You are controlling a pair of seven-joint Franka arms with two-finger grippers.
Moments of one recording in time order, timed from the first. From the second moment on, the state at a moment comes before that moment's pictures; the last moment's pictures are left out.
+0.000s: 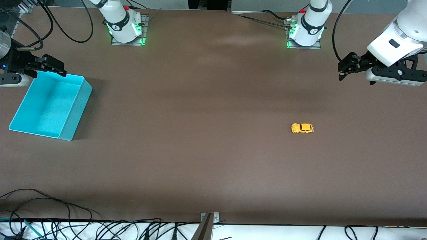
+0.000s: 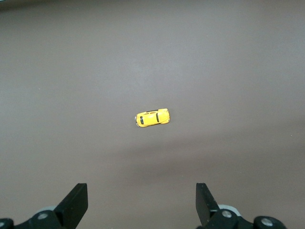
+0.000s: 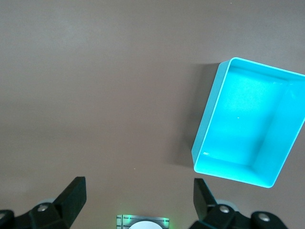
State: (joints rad) left arm 0.06 -0.03 -0.21 -1.61 0.01 1.59 0.00; right arm -0.04 0.02 0.06 -1.58 -0.01 1.48 -0.03
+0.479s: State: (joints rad) left arm 0.06 -0.03 -0.21 -1.61 0.01 1.58 0.00; right arm -0.04 0.02 0.06 -1.58 -0.01 1.48 -0.03
